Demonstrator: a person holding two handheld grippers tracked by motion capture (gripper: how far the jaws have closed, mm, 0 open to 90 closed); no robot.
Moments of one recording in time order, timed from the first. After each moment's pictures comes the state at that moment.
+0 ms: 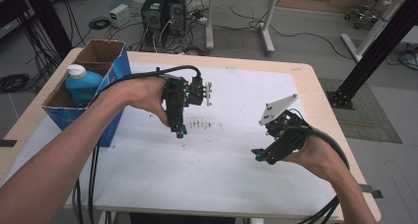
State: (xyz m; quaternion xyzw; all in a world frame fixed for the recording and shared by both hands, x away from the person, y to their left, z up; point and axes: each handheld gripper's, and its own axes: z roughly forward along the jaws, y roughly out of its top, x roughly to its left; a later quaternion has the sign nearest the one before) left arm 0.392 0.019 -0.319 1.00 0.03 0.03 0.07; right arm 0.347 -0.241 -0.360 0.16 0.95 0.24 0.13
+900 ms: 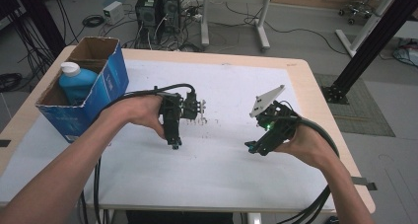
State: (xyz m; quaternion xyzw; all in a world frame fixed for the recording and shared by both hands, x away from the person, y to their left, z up) left arm 0.386 0.019 -0.367 1.00 0.04 0.03 0.05; right arm 0.357 -0.231 -0.362 0.16 0.95 0.22 0.13
